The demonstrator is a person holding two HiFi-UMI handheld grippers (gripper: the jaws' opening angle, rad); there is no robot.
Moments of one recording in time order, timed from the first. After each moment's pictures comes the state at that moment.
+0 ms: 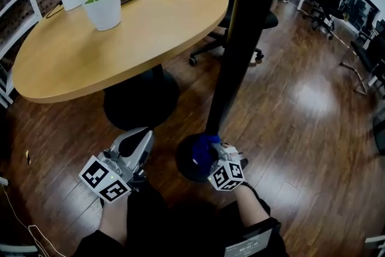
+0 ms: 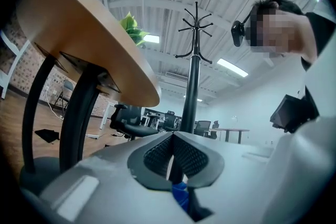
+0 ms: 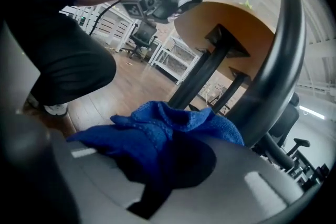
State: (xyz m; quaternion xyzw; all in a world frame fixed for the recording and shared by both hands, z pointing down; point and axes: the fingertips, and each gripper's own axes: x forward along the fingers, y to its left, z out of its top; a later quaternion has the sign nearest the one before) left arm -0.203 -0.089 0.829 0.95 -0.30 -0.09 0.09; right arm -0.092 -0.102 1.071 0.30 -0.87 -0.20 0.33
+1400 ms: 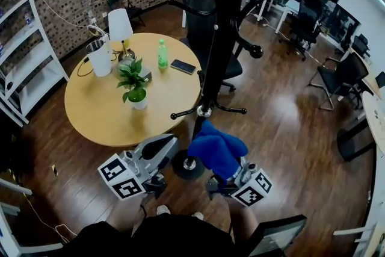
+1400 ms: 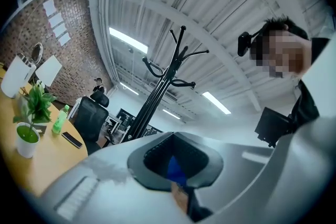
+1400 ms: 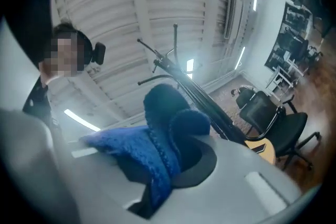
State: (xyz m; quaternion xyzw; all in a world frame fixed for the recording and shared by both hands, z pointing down) left arm -0.154 0.020 0.309 0.95 -0.17 -0.16 0.19; right arm -0.049 0.038 0.309 0.39 -0.85 0.14 -0.33
